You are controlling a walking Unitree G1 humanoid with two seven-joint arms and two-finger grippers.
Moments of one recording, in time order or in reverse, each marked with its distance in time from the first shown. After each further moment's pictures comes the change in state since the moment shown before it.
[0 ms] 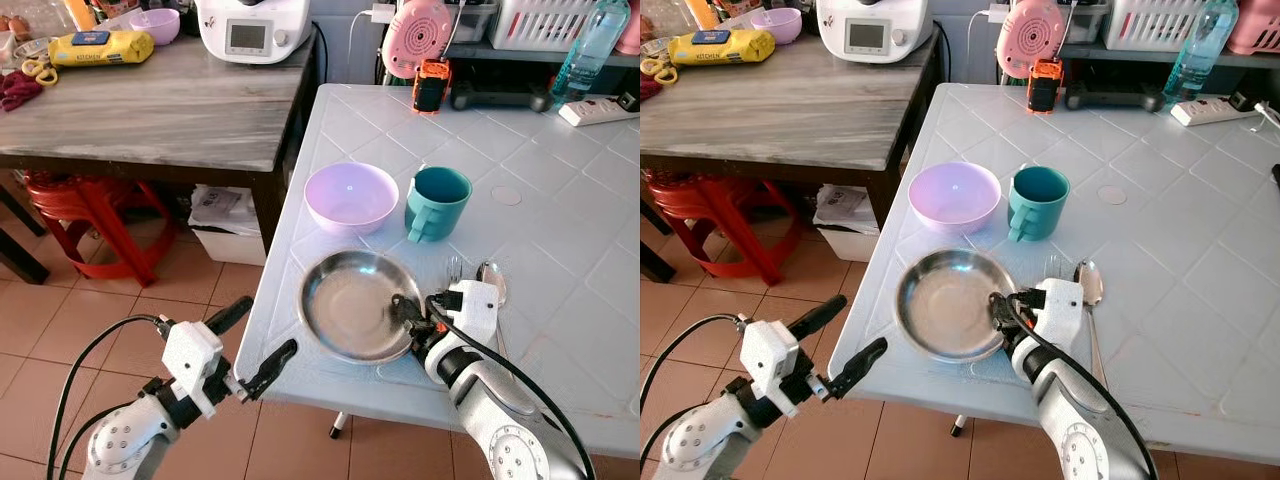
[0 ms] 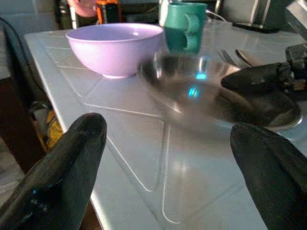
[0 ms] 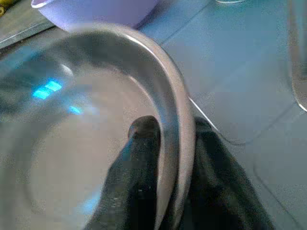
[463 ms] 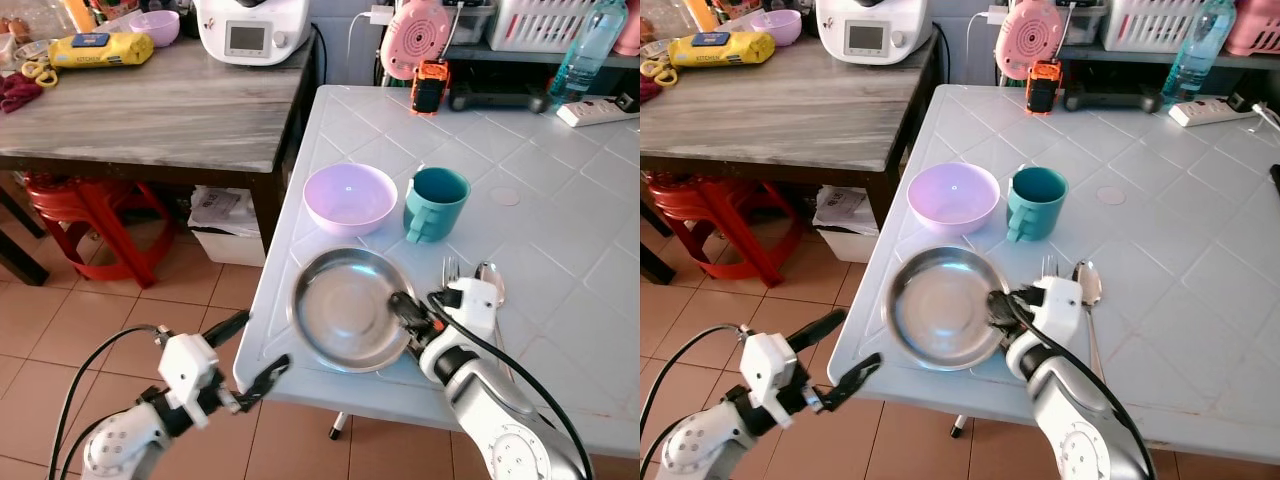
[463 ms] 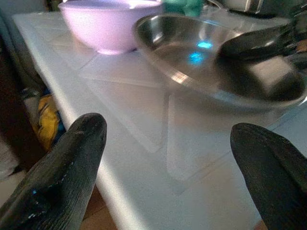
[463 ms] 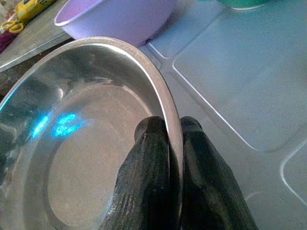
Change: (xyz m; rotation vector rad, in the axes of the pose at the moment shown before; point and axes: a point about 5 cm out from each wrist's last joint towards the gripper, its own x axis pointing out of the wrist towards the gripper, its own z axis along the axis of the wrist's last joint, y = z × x) left arm -0.012 0.013 -0.028 -0.023 0.043 -0.016; right arm 0.001 0.006 0.003 0.048 -0.013 0.032
